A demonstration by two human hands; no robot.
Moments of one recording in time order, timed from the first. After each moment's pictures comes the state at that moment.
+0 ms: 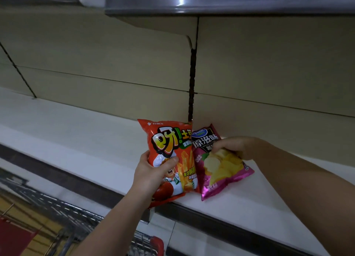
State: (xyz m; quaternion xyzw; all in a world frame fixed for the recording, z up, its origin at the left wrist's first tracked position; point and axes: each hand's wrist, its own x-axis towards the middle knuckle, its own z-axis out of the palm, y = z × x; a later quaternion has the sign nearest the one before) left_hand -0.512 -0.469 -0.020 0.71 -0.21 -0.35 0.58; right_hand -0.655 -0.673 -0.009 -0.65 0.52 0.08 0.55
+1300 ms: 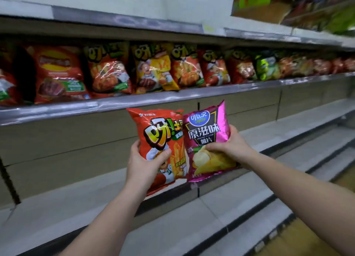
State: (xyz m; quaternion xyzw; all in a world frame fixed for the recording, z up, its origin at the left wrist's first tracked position) left_hand -0.929 -0.366 0.128 0.47 -0.56 -0.40 0.55; right_hand -1.161 -0.354 0.142 -0.51 0.62 -0.53 0.26
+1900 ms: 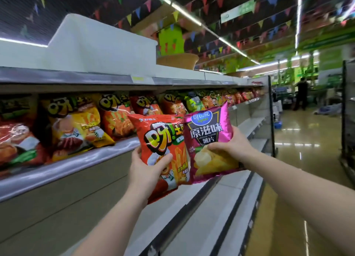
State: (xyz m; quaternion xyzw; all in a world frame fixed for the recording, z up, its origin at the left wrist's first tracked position) left_hand -1.061 -0.413 0.207 0.28 -0.68 -0.46 0.50; right_hand -1.275 -0.306 0.219 -0.40 0.67 -0.63 0.08
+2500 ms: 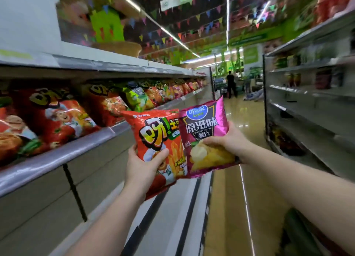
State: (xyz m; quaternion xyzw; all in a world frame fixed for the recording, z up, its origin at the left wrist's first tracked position) left_hand -1.243 -0.445 0.188 0.20 -0.73 -0.52 0.39; right_hand -1.411 -0.285 0.189 -0.25 0.73 -0.63 0.02
